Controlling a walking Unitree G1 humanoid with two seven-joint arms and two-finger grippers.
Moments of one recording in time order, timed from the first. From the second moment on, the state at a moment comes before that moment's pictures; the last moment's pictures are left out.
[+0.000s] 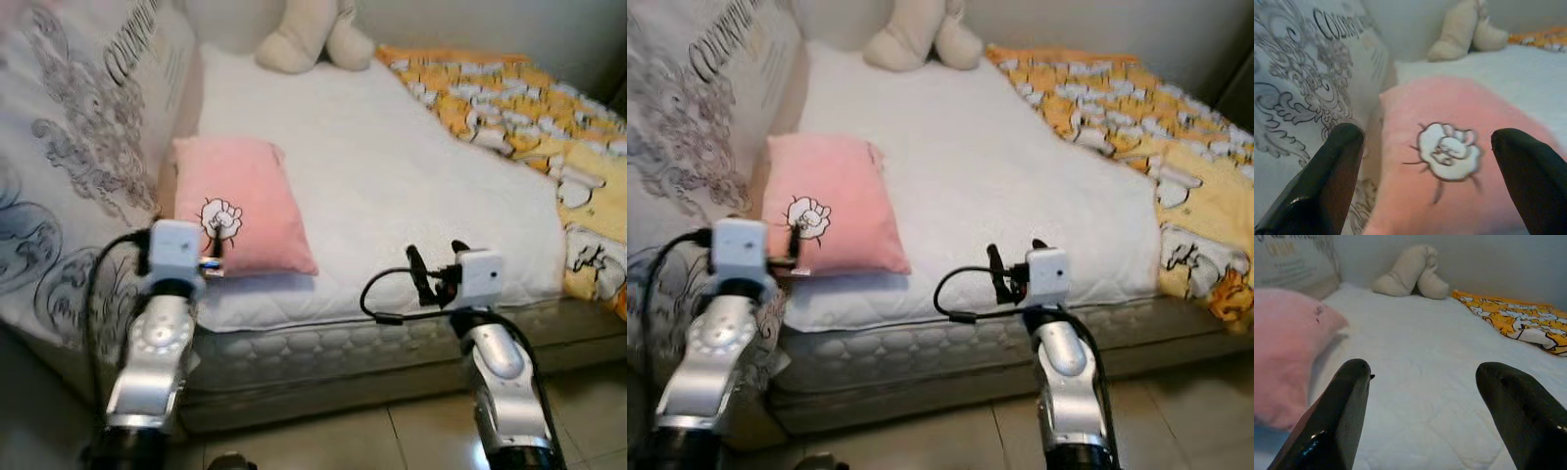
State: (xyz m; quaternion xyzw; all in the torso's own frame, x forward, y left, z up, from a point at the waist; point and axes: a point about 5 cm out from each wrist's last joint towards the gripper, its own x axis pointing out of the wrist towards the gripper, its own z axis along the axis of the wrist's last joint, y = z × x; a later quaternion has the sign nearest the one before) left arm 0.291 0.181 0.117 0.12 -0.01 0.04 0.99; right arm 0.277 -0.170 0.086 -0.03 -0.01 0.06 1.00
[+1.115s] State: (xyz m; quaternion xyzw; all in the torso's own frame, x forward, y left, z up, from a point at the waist) left arm 0.321 0.147 0.105 0.10 0.00 -0.07 0.99; right arm 0.282 -0.170 0.077 -0.01 0.02 0.04 1.00
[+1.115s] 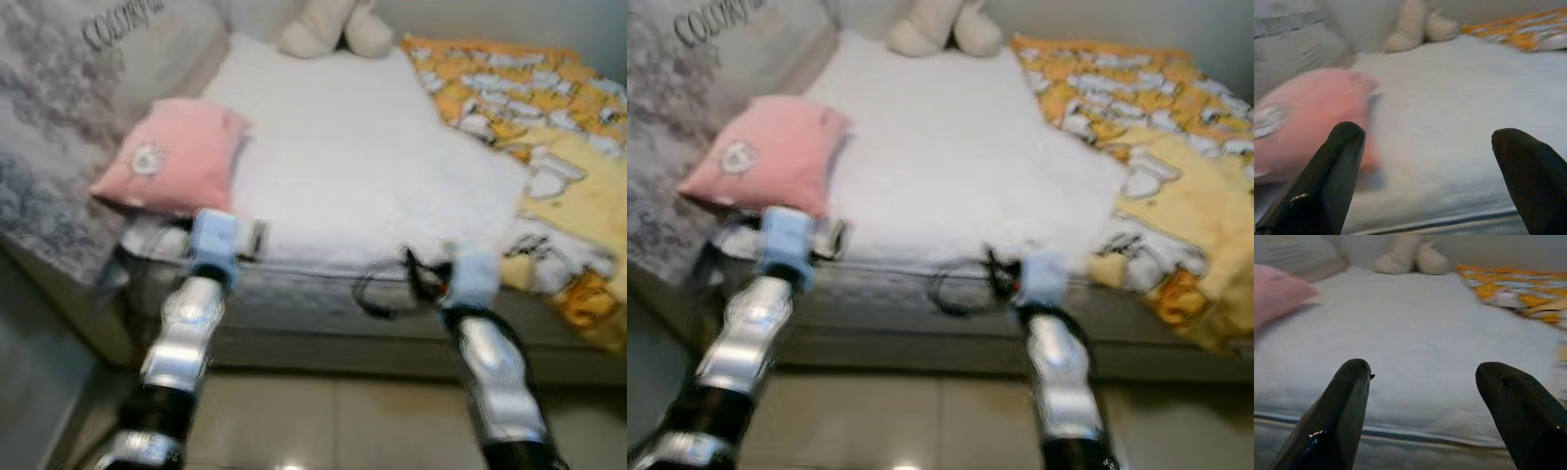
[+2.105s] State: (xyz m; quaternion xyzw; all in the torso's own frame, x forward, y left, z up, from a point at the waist) left arm 0.258 0.195 0.053 -0.03 0.10 0.03 0.99; right arm 0.241 -0.218 0.062 -0.04 0.05 0.02 1.00
